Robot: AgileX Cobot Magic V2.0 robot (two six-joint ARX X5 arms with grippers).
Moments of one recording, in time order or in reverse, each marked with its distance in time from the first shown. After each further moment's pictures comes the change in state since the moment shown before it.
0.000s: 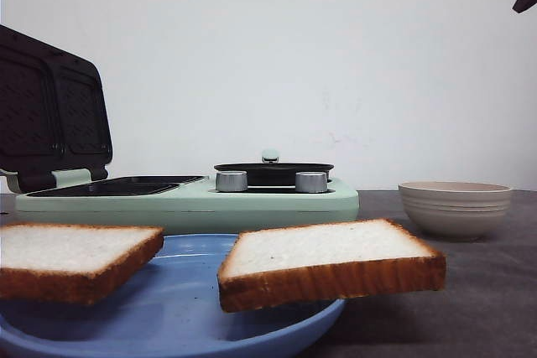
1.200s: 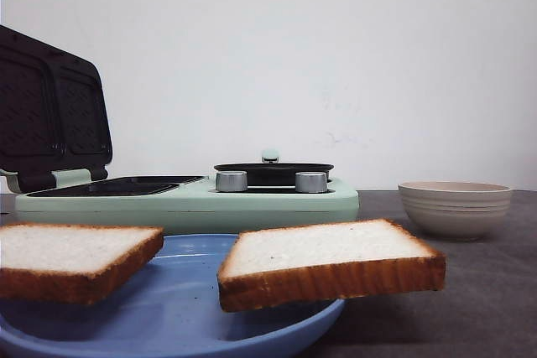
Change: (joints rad) left arm 0.129 -0.541 0.000 0.271 -0.233 -0.208; right arm -0.001 -0.088 0.000 0.182 0.462 0.138
